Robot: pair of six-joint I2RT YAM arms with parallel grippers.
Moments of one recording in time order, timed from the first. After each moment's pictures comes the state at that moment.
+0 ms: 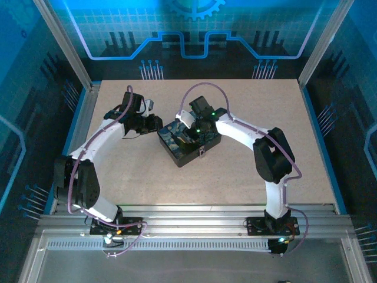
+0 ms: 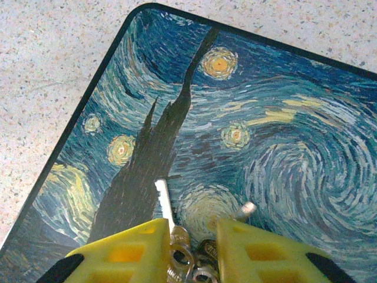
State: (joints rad) left arm -0.18 1.55 1.21 -0.61 0.37 -0.43; right arm 0.62 1.98 1.55 -0.57 -0.34 -0.28
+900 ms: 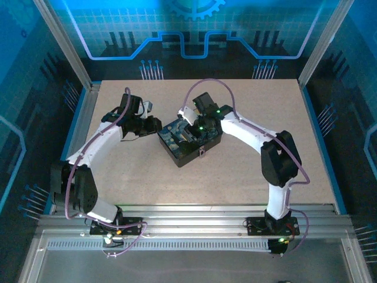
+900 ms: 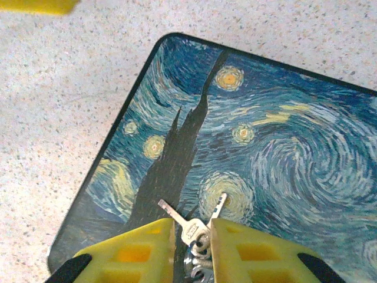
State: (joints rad) left arm -0.18 1.50 1.18 -0.63 0.39 -0.45; right arm 0.61 1.90 1.55 -0.62 -0.38 -0.24
